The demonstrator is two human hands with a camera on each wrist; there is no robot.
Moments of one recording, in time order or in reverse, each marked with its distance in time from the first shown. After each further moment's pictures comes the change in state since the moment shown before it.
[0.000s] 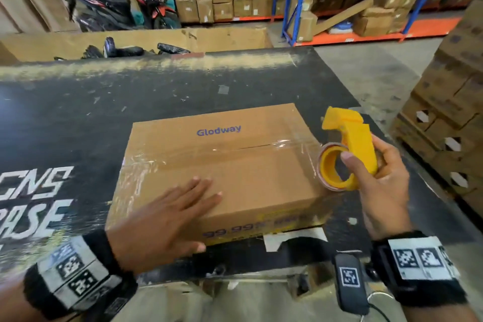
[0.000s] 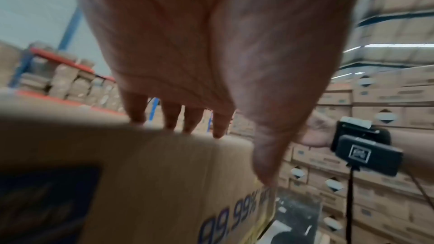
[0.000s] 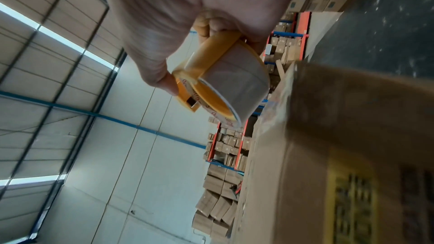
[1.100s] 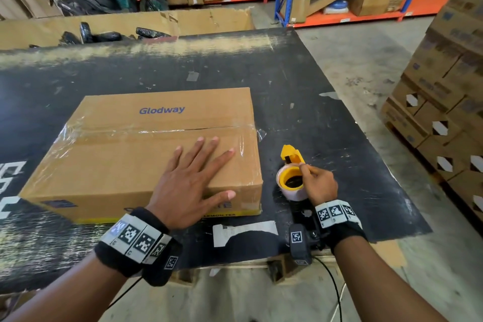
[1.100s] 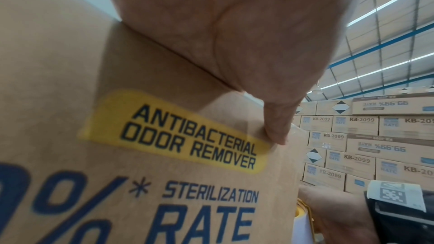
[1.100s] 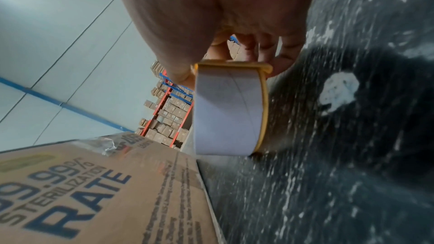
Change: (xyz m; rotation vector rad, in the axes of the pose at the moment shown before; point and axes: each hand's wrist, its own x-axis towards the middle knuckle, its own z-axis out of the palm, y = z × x) left_hand 0.151 0.089 0.012 0.040 0.245 -0.197; right_hand 0.076 0.143 -0.056 -0.674 -0.128 0.399
